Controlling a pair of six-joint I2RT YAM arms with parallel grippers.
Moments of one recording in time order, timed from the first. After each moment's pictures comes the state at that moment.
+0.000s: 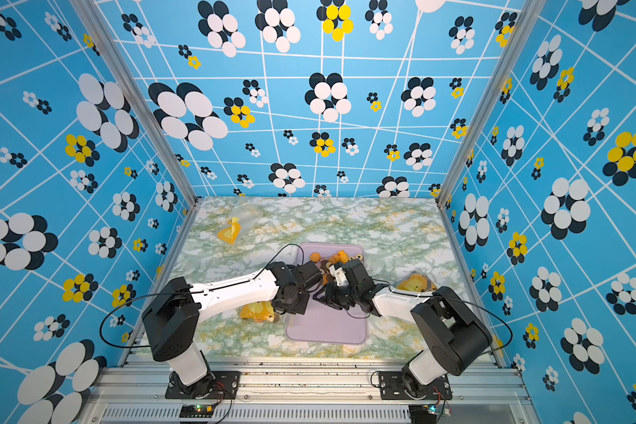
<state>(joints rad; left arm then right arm) -0.94 1.73 1.22 -0.94 -0.12 -0.69 0.62 1.56 0.61 0.20 -0.59 0.88</state>
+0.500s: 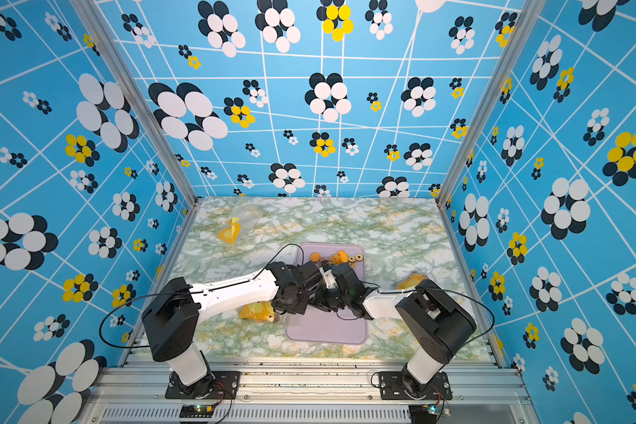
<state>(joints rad) -0.93 1.73 1.22 -0.94 -0.12 -0.69 0.70 1.65 0.61 0.40 -0.59 0.97</state>
